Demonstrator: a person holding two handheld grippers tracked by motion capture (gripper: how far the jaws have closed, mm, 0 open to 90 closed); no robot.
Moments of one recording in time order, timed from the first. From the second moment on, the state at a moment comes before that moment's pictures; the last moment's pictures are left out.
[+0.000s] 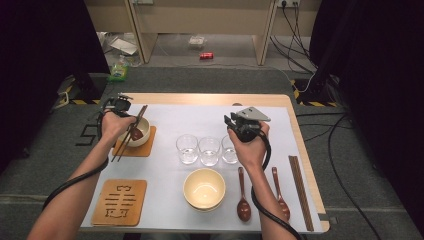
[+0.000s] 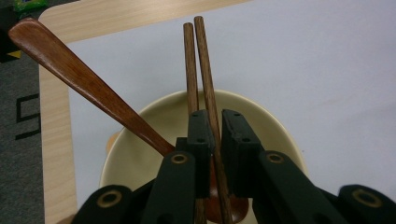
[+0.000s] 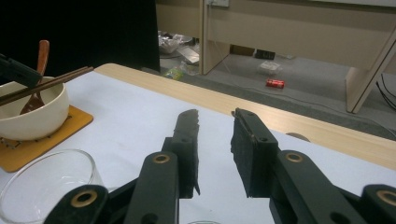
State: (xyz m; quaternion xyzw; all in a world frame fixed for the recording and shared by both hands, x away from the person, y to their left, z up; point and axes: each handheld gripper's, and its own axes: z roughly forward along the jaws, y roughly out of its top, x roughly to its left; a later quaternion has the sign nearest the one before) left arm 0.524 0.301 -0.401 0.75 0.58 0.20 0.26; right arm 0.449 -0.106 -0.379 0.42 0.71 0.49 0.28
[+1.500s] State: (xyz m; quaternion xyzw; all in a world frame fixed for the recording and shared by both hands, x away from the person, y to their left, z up) left arm 0.474 0.359 -0.392 0.69 0.64 0.17 0.30; right arm 0.449 -0.105 -0.376 0.42 0.72 0.48 0.27
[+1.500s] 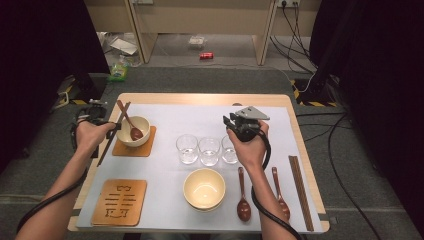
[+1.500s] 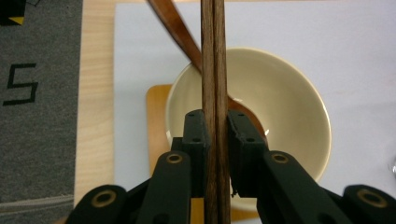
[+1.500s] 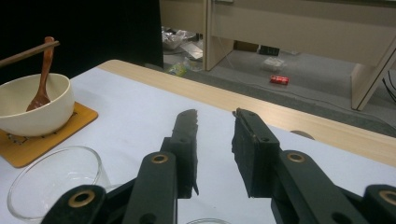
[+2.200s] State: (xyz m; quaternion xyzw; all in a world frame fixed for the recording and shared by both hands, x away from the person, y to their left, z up) left arm 0.476 0.380 -0.396 0.67 0.68 0.13 0.26; right arm 0.449 -0.103 -0.374 0.41 0.72 0.48 0.27
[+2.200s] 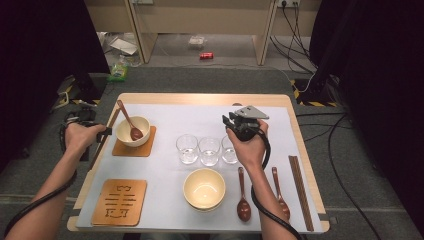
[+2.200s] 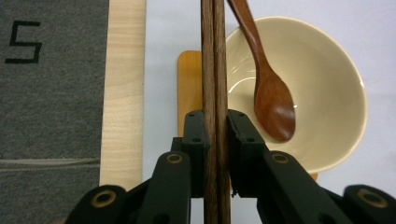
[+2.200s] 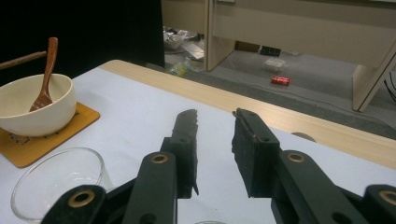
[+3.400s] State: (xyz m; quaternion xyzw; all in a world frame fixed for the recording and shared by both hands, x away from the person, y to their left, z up) left arm 0.510 0.339 -0.414 0.65 0.70 0.12 0.27; right arm 0.448 -0.112 -0.381 0.42 0.72 0.48 0.27
